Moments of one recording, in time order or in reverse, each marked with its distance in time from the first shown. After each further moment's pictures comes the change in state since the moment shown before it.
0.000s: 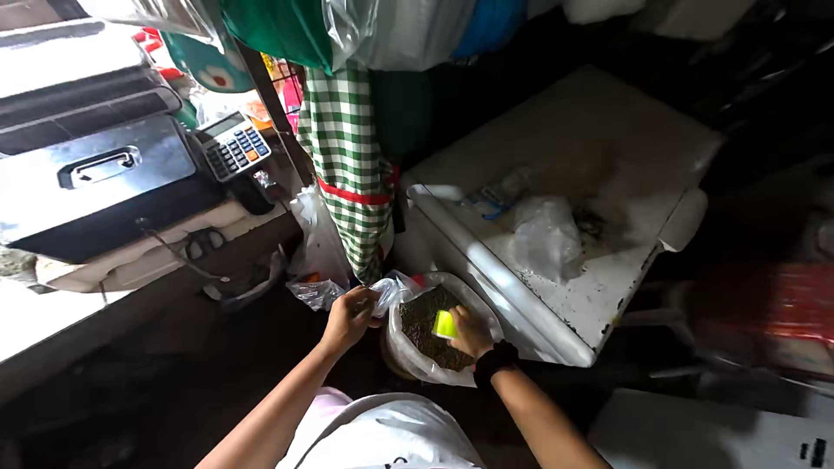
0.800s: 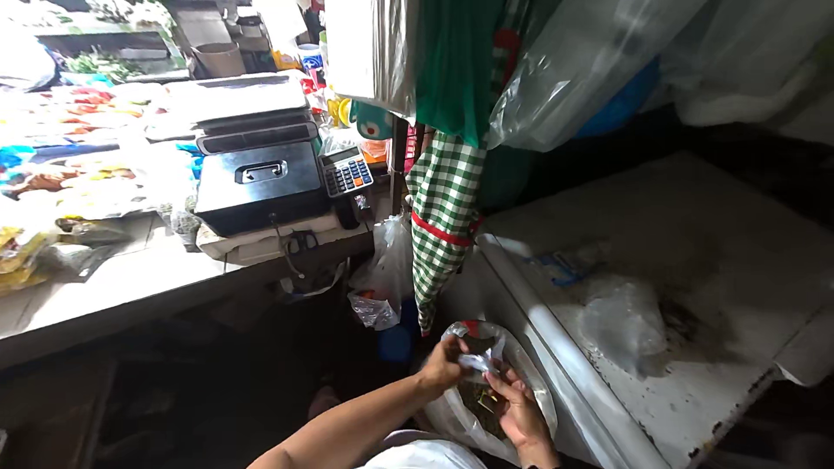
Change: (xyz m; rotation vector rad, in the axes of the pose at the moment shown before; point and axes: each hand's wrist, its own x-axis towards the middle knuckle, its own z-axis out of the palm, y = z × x) left_hand -0.001 -0.017 0.065 -0.531 -0.173 -0.230; right_hand -0.065 -0.080 -0.016 1.622 0.306 0.086
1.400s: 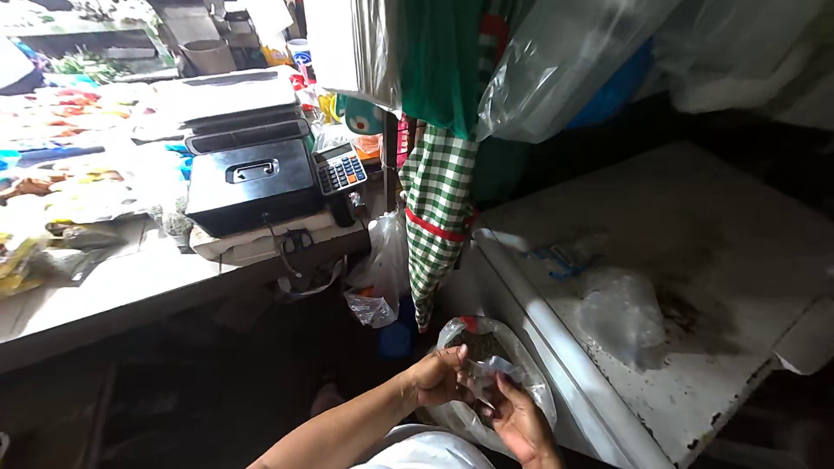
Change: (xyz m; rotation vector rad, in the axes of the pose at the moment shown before) left_hand -0.020 0.011 -0.008 -0.444 -0.340 -0.163; right_hand -0.022 -0.009 -0.003 0.222 -0.073 0.173
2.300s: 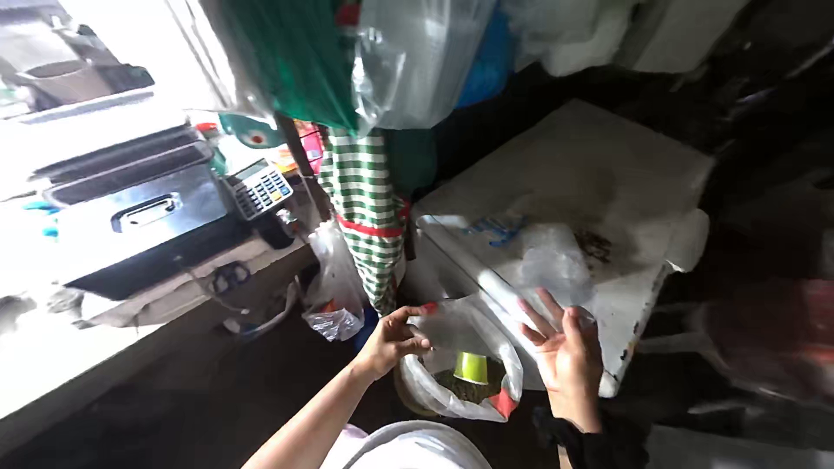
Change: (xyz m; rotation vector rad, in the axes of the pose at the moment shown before) left_hand 0.001 0.051 0.000 0.489 -0.040 0.322; right_hand -0.030 -0.102 -0.006 0.217 0.216 -0.797
